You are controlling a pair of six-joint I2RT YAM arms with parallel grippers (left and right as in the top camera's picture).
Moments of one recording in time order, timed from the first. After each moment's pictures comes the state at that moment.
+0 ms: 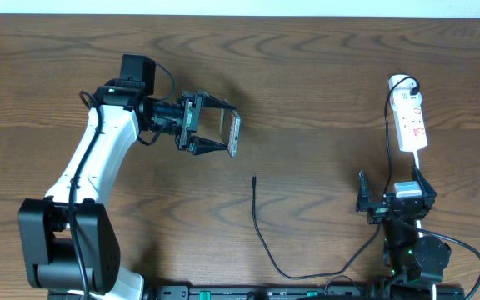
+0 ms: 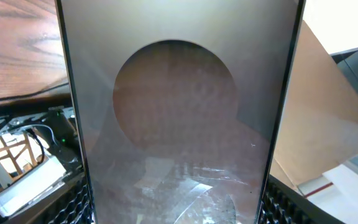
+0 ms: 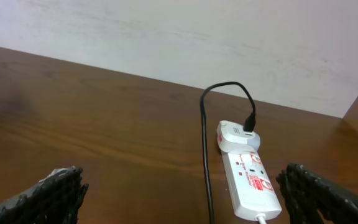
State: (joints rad) left arm -0.09 1.70 1.29 -0.86 1.25 -1.19; right arm -0.14 0.02 0.01 -0.06 -0.20 -0.19
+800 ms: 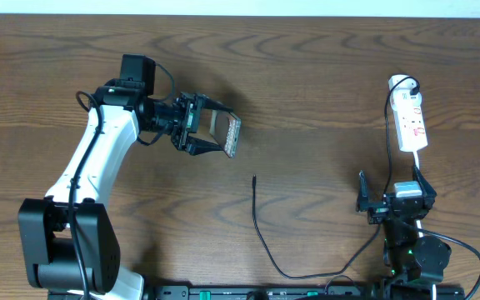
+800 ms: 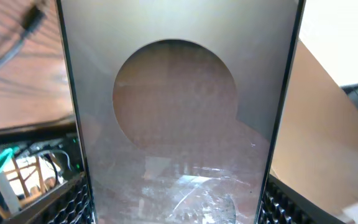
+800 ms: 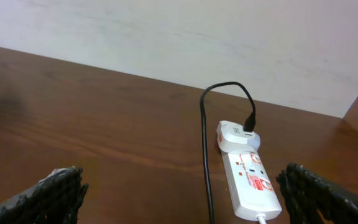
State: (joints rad) left arm -0.09 1.70 1.29 -0.86 1.09 -1.19; right arm -0.14 0.02 0.01 -0.06 -0.20 -0.19
